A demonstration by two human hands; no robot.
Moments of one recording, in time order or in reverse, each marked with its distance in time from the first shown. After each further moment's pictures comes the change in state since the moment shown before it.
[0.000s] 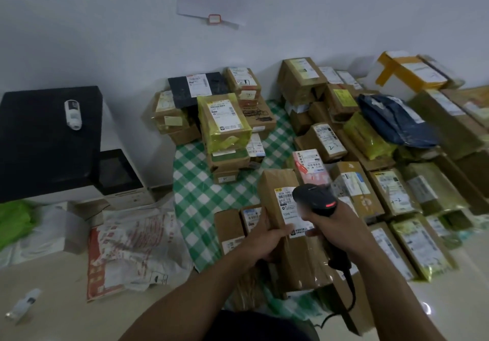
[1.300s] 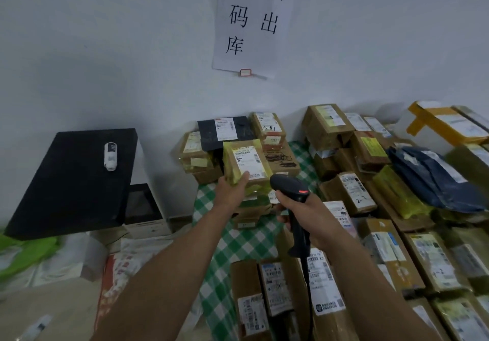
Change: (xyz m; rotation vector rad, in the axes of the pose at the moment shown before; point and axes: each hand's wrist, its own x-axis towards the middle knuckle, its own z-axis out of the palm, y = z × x) left_hand 0.045 0.152 -0.161 -0.171 0.661 0.225; right_hand 0.109 -0.100 0.072 0.306 -0.243 0.031
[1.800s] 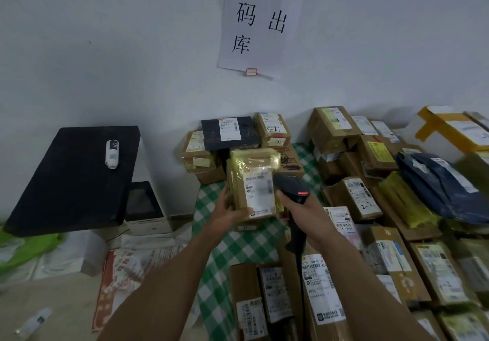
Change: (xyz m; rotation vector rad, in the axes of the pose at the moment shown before) left_hand -0.008 -0.052 -0.026 -0.190 -0.364 0.070; right_hand 0.025 0.007 0.001 -0.043 0.047 -0.068
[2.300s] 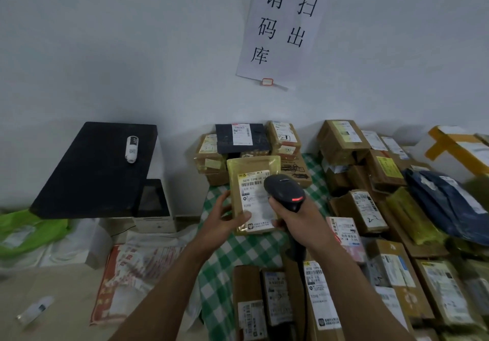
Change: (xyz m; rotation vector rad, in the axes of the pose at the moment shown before) left_hand -0.062 0.011 -0.022 0.051 0.042 0.109; right_hand -0.035 -0.021 0.028 -0.136 -0.091 -0.145
